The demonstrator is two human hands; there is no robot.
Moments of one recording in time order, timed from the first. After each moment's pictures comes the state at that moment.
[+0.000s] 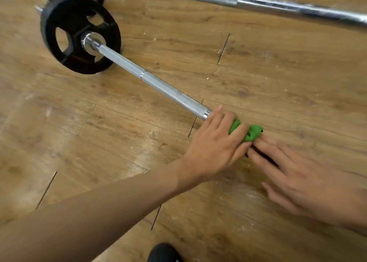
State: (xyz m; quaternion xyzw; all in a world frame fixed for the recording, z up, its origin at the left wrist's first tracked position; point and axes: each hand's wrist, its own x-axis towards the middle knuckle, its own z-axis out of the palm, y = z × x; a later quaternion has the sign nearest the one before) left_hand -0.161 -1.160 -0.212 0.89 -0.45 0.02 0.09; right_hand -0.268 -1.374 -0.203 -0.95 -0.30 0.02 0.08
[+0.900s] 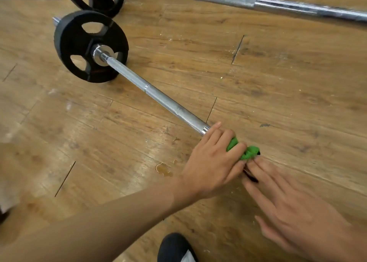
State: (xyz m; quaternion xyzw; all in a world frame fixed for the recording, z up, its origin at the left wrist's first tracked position) left_hand -0.201 -1.118 -0.205 0.89 -0.44 -0.02 0.11; right_hand -0.313 -1.319 -0.209 -0.95 -0.31 -0.02 0.01
